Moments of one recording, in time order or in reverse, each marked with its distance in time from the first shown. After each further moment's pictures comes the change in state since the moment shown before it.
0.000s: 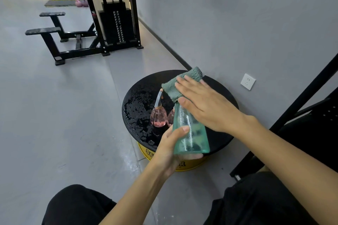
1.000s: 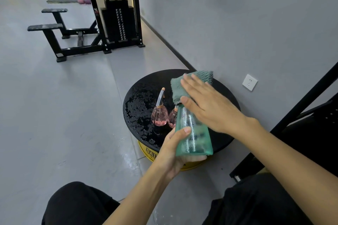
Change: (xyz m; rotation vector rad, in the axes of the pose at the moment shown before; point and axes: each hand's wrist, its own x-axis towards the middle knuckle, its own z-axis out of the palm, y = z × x) left_hand -0.002 -0.006 0.000 -0.032 -0.021 -0.022; right_hand 0.000 -0.004 0.001 0.004 -0.010 0.089
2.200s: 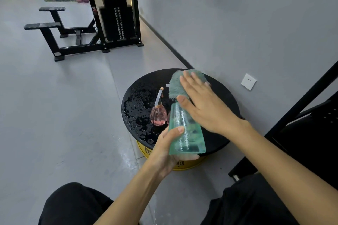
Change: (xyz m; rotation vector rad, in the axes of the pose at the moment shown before) left_hand -0.001 0.007 -0.010 0.010 0.002 -0.007; right_hand 0.007 0.001 0.013 0.075 0.047 0.040
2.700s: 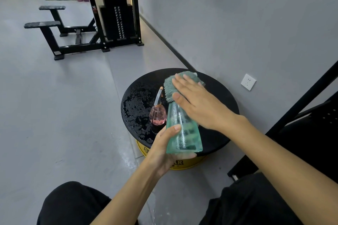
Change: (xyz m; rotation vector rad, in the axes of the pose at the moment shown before) left_hand 0.001 0.000 -0.003 -0.015 0.015 0.003; right_hand 0.007 -0.008 -0.006 0.064 -0.062 -0.031
